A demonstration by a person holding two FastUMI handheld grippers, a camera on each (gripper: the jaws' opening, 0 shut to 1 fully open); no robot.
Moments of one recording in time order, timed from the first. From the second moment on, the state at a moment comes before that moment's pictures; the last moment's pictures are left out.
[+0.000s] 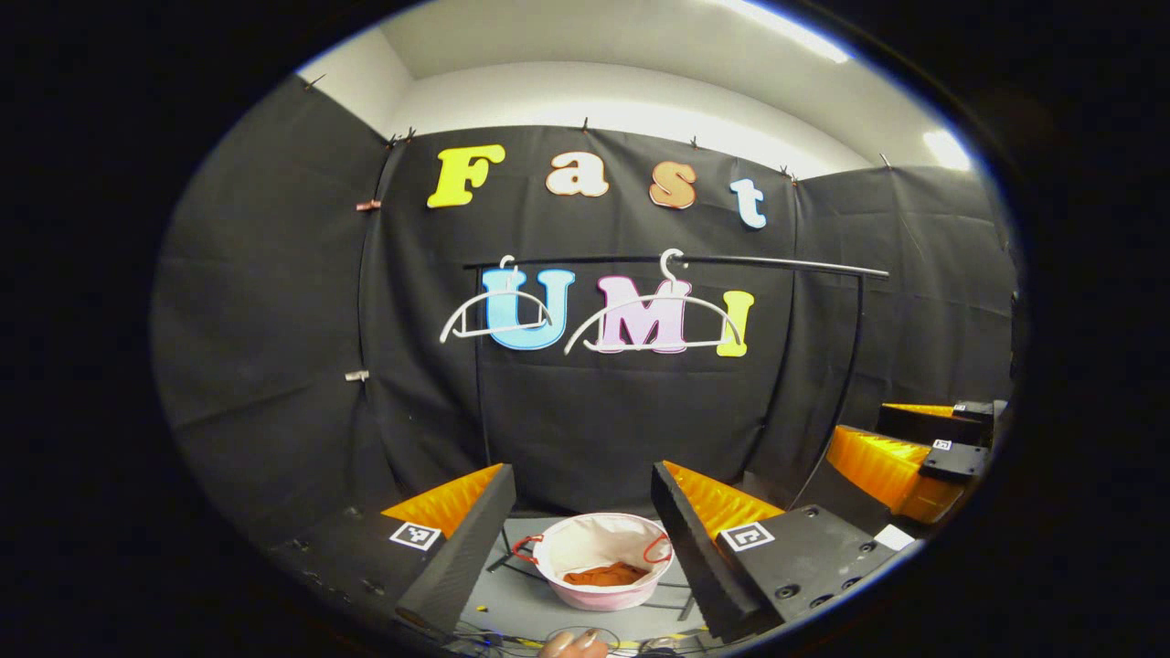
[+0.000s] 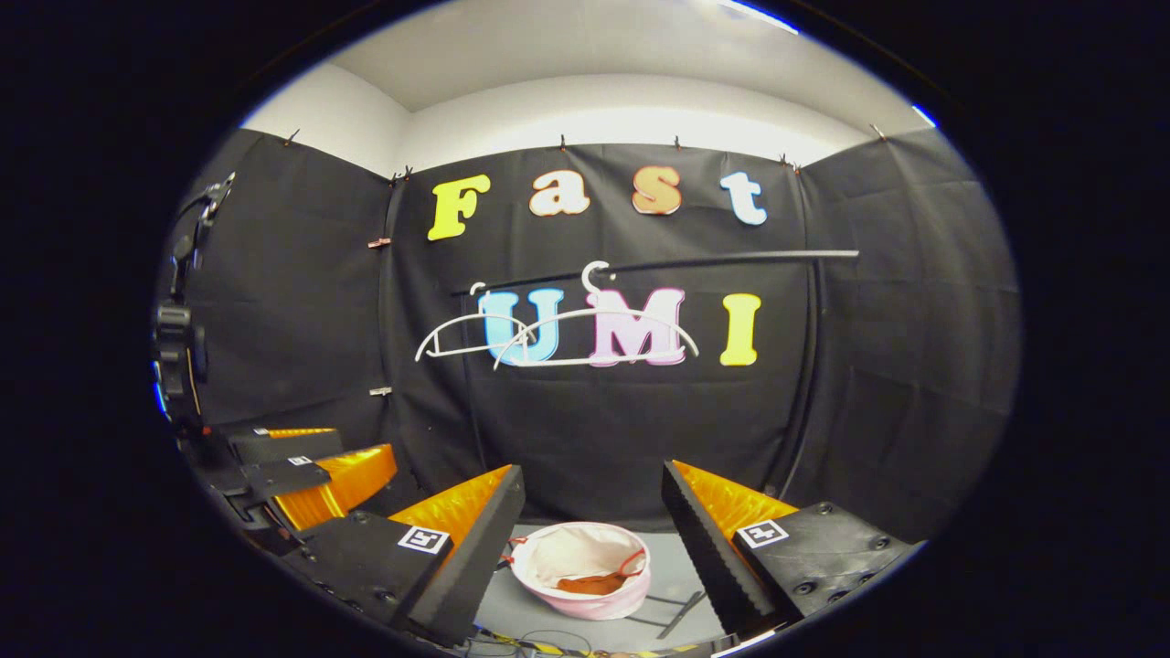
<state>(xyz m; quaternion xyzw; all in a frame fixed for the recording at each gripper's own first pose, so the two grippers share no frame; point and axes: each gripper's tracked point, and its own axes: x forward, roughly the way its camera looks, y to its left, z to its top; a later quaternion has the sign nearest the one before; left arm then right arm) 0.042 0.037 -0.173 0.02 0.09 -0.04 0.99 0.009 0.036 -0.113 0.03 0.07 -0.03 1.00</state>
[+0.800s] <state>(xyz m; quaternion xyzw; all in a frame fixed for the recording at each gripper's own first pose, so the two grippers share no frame) 0.001 -0.008 -0.042 0.01 0.01 -0.06 1.00 -0.028 0.007 0.026 0.04 -0.04 -0.04 1.00</state>
